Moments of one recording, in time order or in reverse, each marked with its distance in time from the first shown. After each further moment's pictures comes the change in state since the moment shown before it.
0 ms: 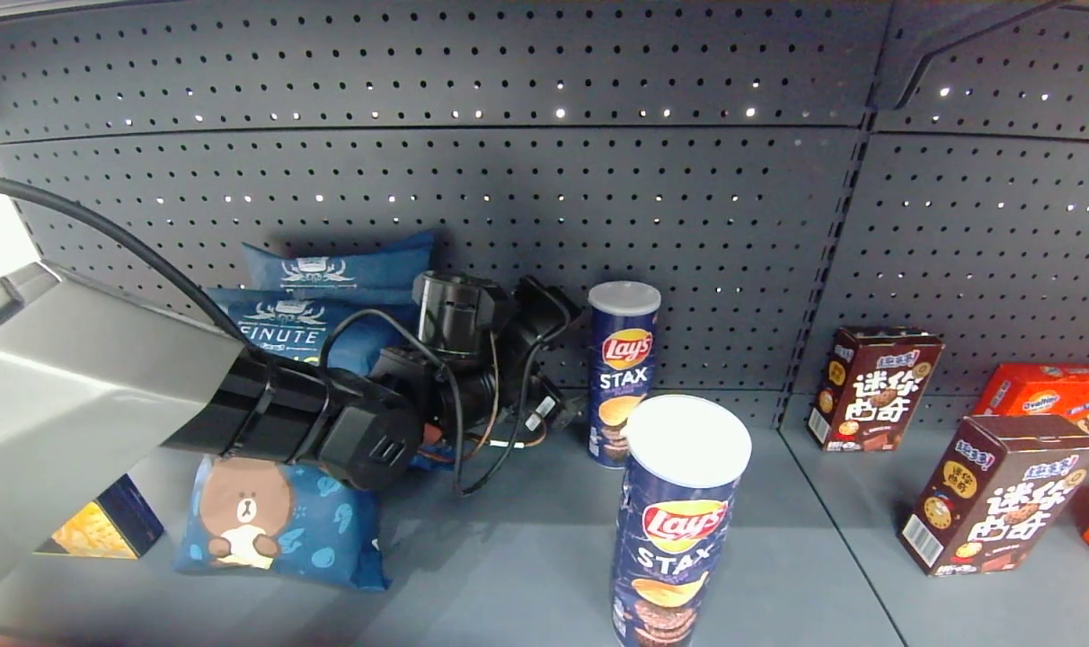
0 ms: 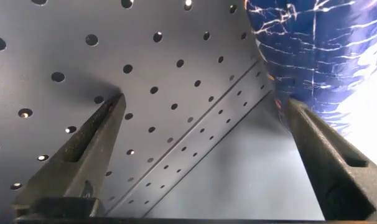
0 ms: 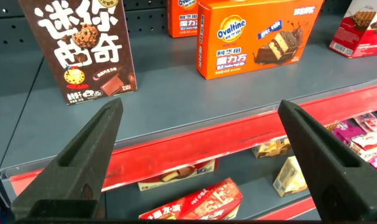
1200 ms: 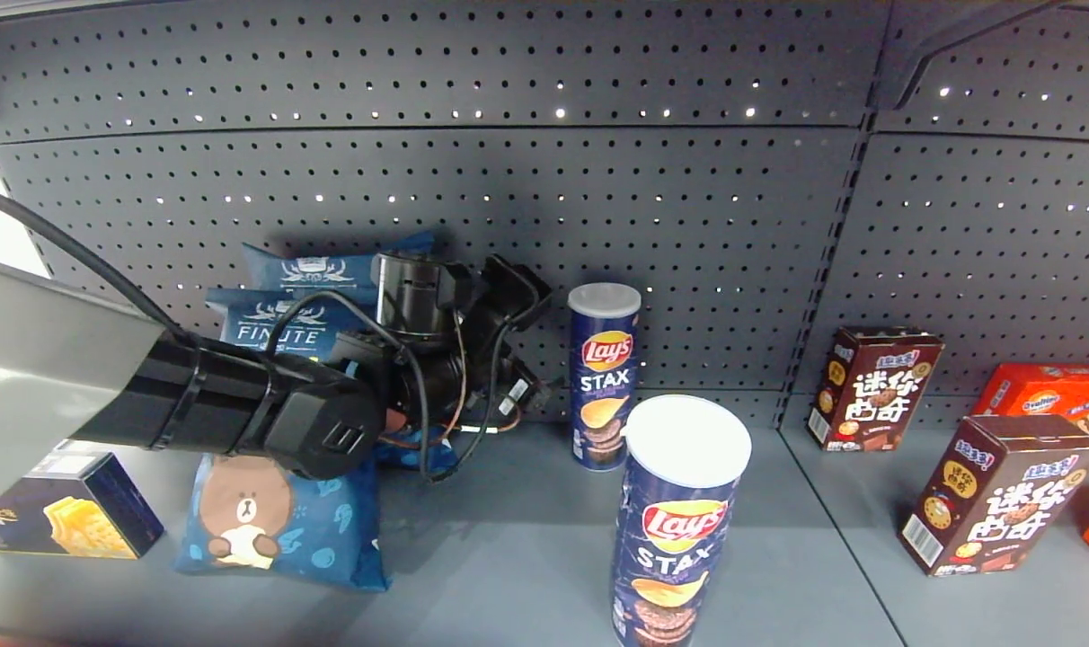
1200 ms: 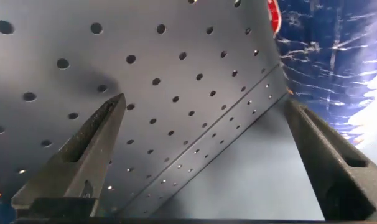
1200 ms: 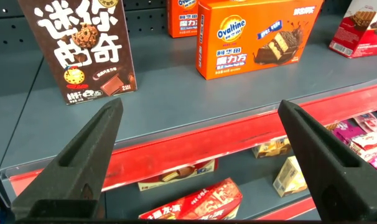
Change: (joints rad) left arm 0.043 -0.071 0.034 0.013 0.003 0.008; right arm 0.000 0.000 0.000 0.000 0.000 -0.001
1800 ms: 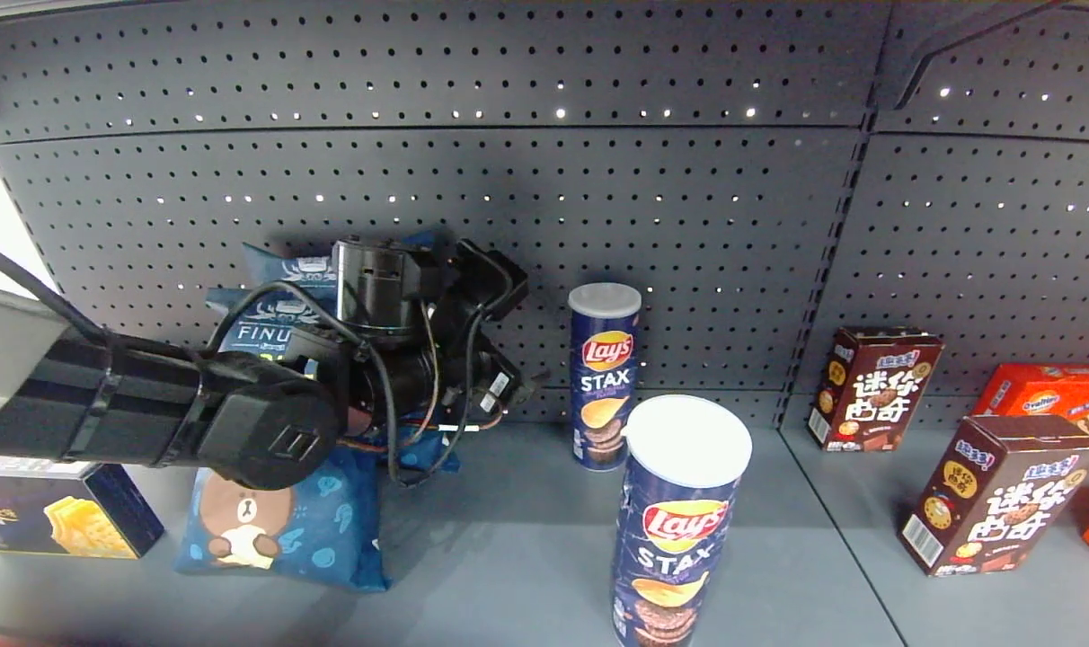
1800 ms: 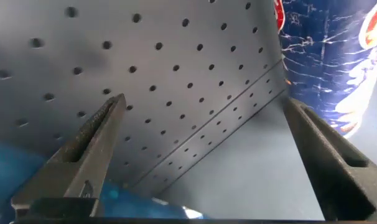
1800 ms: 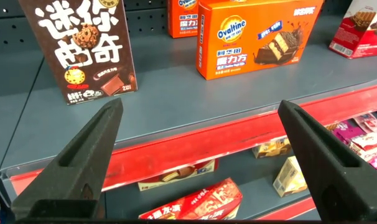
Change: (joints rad) left arm 0.010 -0.087 0.065 0.003 0.001 -0.042; right arm 0.000 0.000 0.000 0.000 0.001 0.000
